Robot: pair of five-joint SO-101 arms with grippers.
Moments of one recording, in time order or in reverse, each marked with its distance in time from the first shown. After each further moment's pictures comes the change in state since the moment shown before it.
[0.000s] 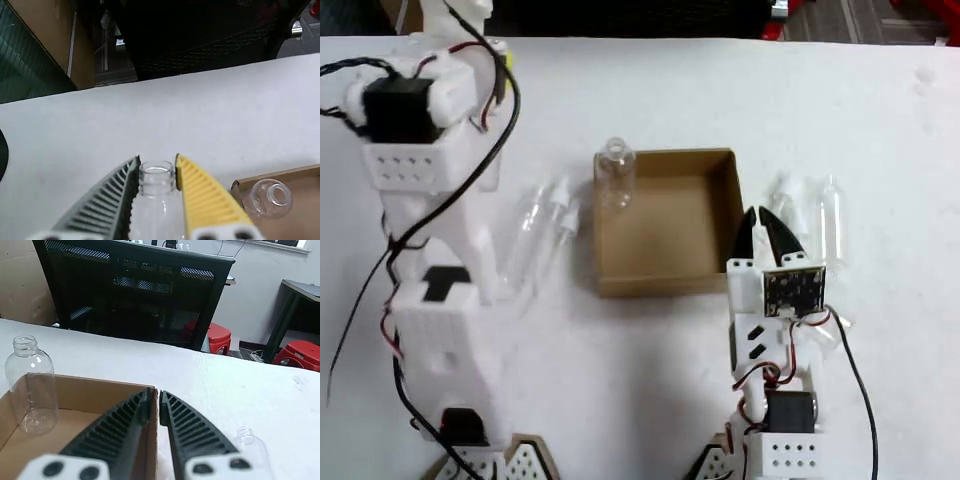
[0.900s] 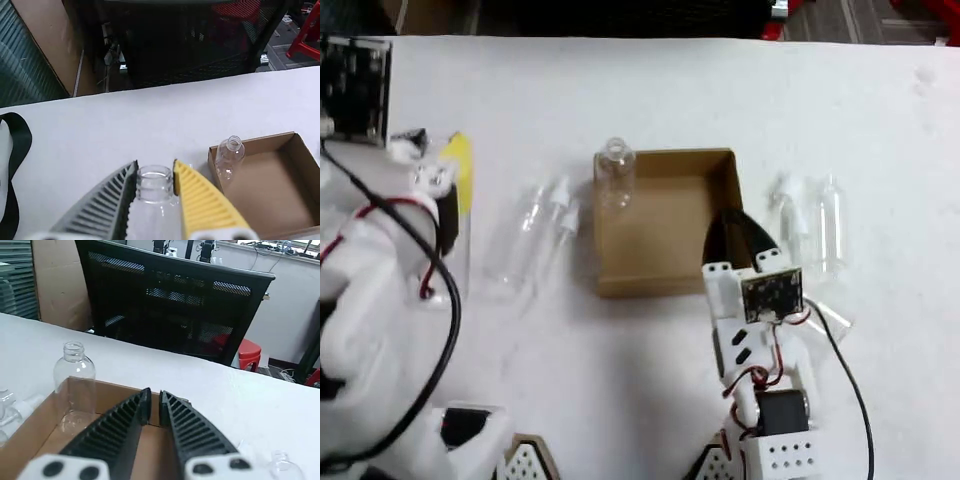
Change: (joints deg) left arm 1.8 -62.8 59.7 -4.2 0.4; right arm -7.3 0.0 0.0 -1.3 0.4
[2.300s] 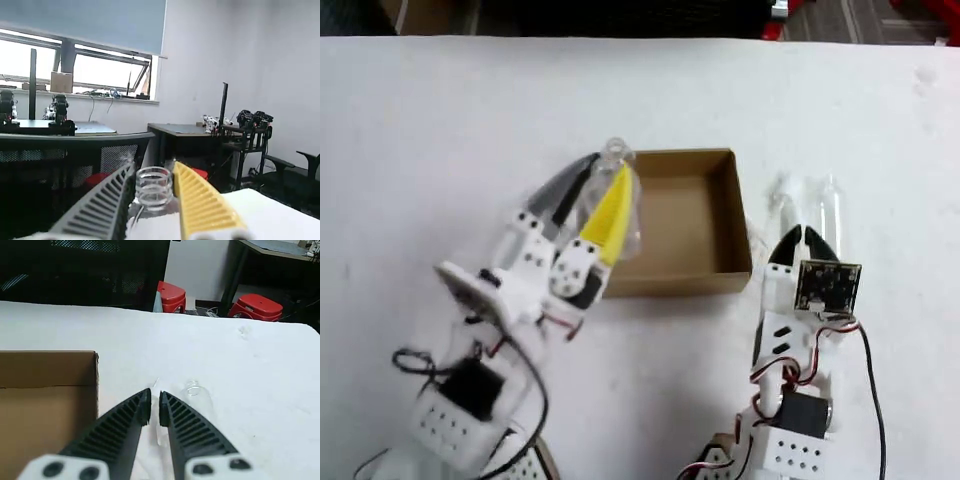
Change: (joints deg) left arm 29.2 -38.4 98.5 -104.2 9.6; right arm 20.1 0.0 0.0 8.4 -0.1
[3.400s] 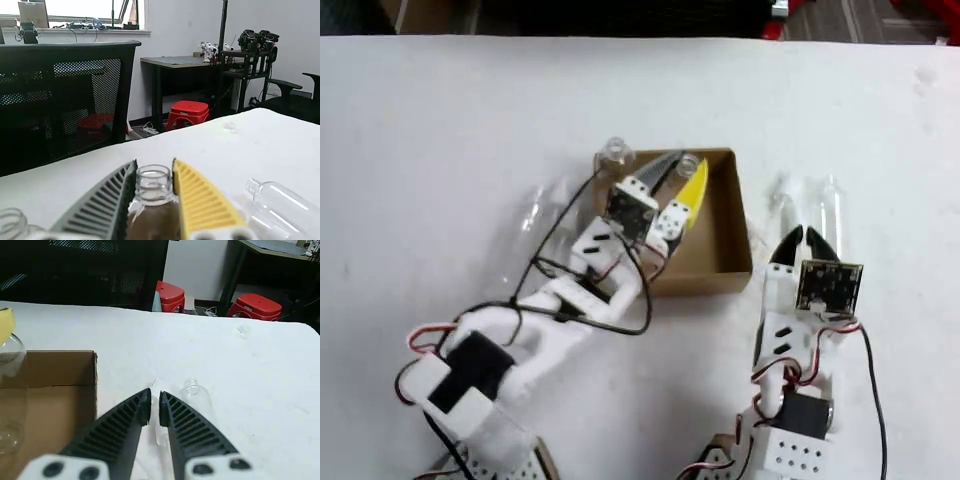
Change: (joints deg) left arm 2.7 79.5 -19.5 -47.8 -3.6; right arm 0.3 0.0 0.0 0.0 0.0
